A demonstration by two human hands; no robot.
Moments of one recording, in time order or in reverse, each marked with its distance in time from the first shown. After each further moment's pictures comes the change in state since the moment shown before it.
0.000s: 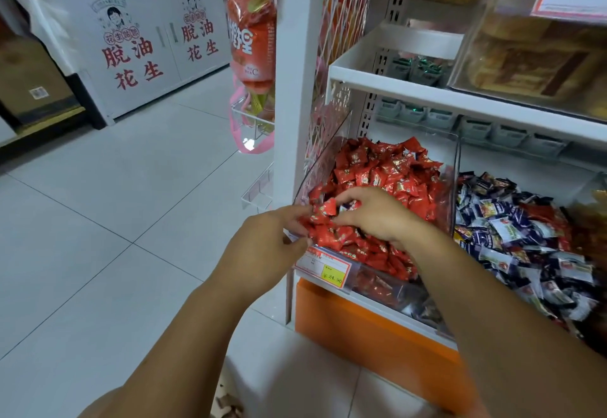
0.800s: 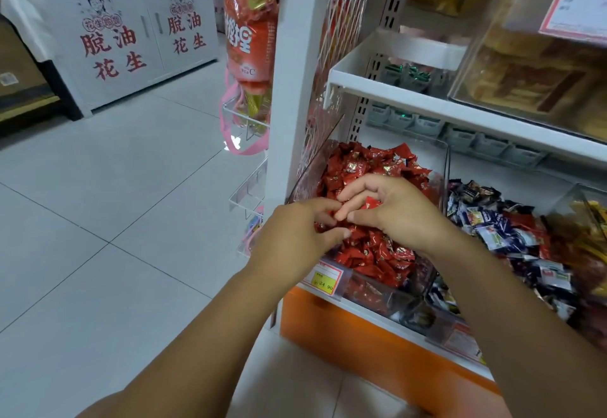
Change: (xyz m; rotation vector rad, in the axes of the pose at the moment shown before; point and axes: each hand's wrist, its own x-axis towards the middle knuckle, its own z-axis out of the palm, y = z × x) left_hand 0.027 0.024 0.025 -0.192 0.033 0.105; right_hand -0.035 -0.012 -0.033 0.125 0.009 -0.230
